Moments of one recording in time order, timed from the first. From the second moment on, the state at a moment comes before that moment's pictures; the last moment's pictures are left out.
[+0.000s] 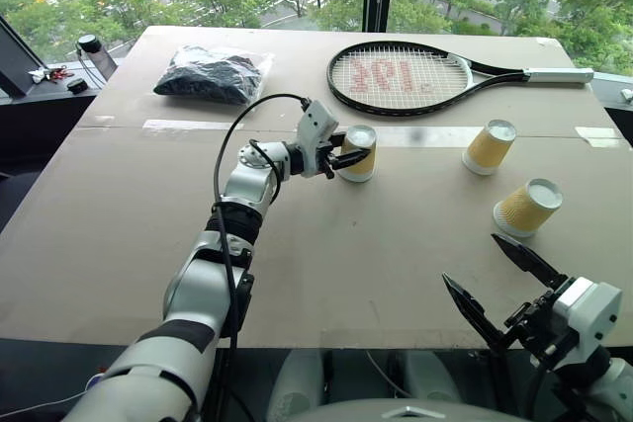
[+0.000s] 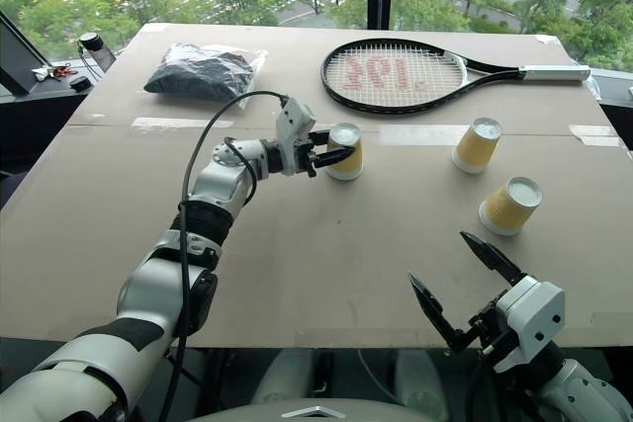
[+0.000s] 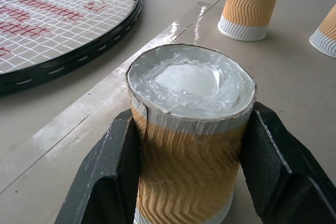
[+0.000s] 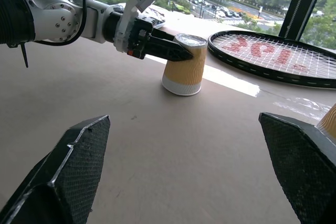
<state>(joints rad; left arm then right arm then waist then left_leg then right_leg) -0.90 0.31 -0.11 0.76 -0.18 0.08 -0.97 0.72 -0.40 -0.12 -0.87 0.37 -0.01 0.56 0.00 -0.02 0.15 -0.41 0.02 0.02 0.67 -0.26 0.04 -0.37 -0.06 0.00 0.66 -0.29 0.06</state>
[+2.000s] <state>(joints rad) -0.10 0.64 0.16 -0.42 -0.75 0.49 -1.13 -0.04 -0.44 -0.32 -0.61 0.53 0.71 0.20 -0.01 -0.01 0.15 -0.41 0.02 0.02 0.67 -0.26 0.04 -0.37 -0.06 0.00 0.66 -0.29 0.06</state>
